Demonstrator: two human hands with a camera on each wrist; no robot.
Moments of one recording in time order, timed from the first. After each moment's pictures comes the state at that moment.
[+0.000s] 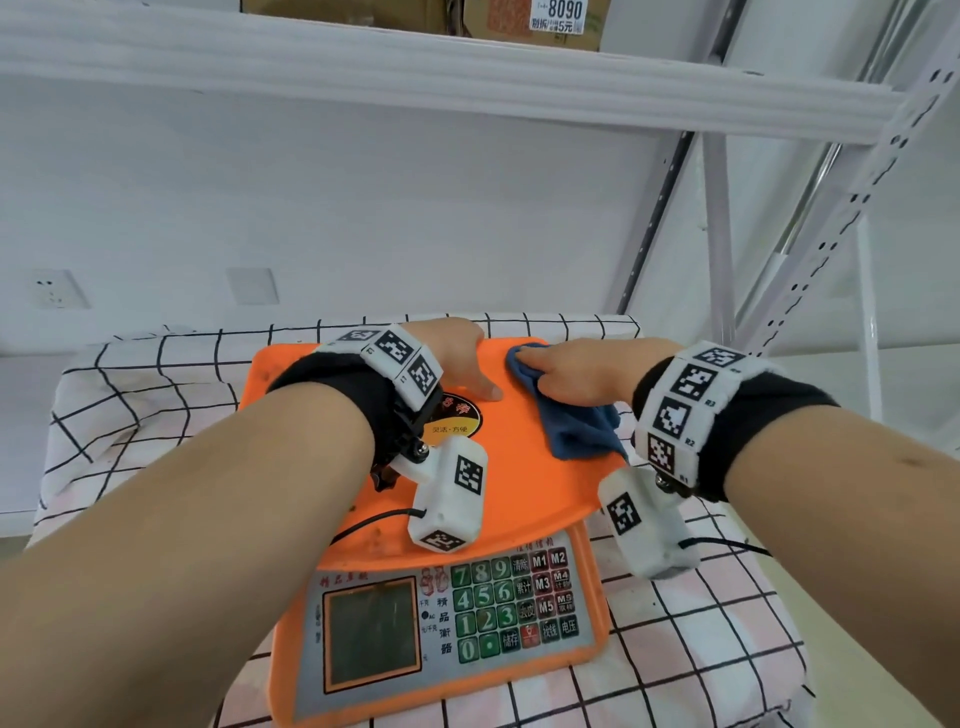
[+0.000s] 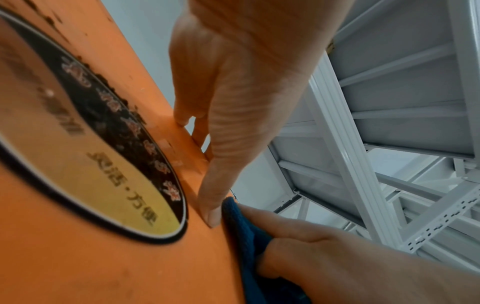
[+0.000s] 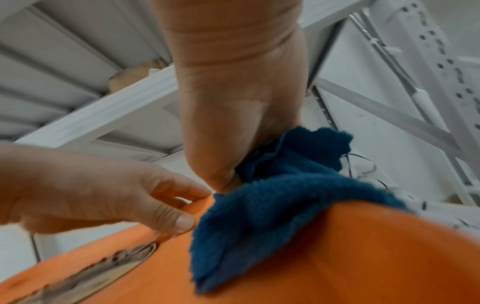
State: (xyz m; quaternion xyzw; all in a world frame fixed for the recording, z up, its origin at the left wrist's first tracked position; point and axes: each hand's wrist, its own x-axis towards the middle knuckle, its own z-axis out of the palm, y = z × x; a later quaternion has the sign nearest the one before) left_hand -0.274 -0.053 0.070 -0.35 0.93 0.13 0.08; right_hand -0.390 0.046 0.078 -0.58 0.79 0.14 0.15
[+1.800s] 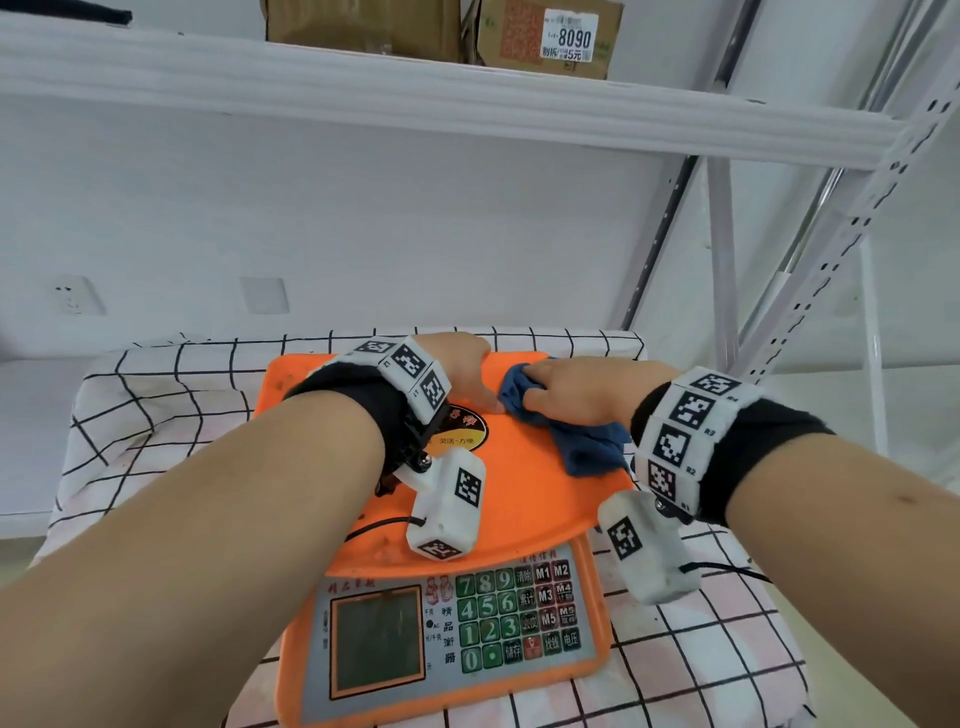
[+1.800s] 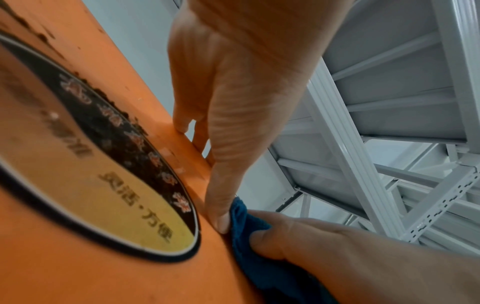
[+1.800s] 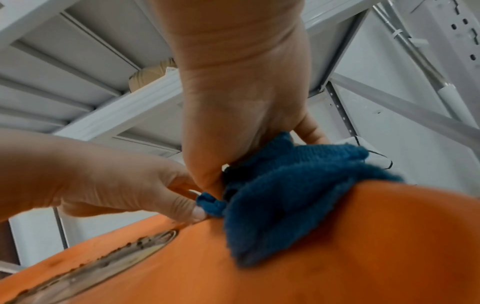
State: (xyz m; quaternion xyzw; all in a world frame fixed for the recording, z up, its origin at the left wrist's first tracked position) left_hand -0.272 -0.055 0.068 -0.33 0.94 0.09 0.08; right_hand -0.390 0.043 0.073 -0.59 0.79 0.10 0.15
